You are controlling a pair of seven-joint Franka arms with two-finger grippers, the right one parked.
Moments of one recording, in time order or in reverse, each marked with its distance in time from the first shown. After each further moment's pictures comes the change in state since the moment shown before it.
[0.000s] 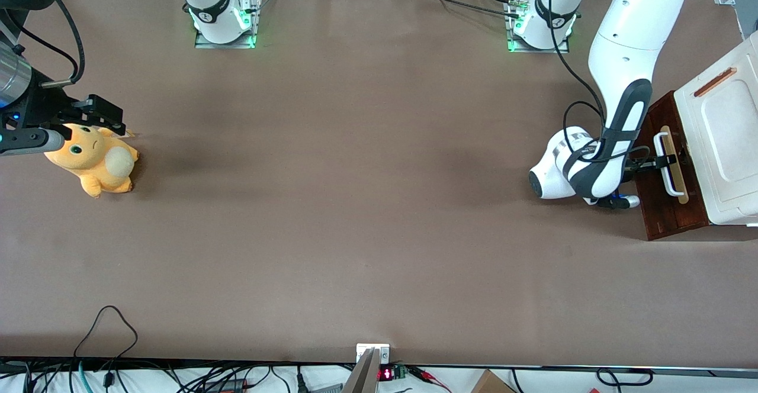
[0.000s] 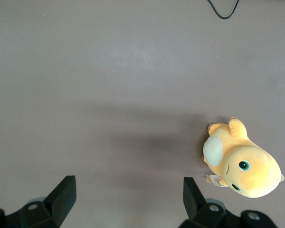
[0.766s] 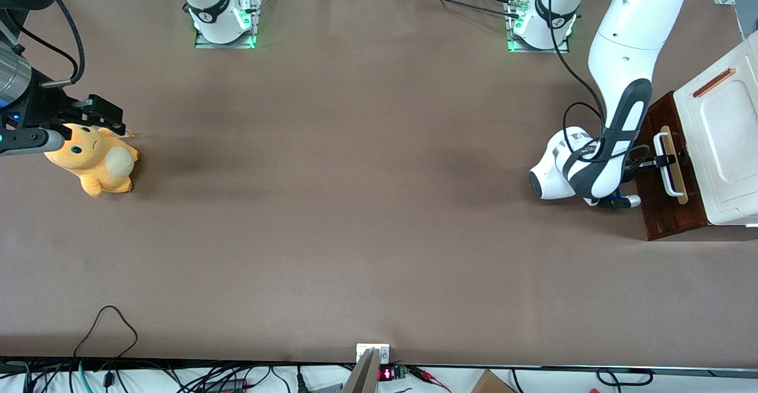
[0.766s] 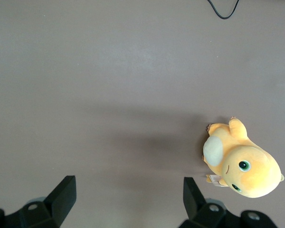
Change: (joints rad) arm -0.001 0.000 -0.001 0.003 0.001 -0.004 -0.042
